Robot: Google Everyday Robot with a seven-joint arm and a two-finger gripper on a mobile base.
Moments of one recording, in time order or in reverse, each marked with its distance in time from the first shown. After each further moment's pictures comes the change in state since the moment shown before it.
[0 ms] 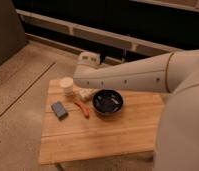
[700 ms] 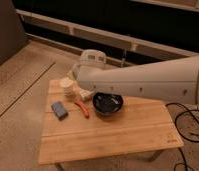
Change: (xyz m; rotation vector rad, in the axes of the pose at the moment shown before) arm -0.005 -0.001 -0.085 -0.062 -0.159 0.035
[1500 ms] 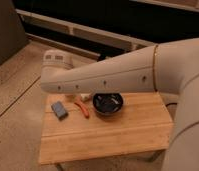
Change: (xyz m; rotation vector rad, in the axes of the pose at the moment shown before) arm -0.002 0.051 -0.005 0.106 0.117 -0.130
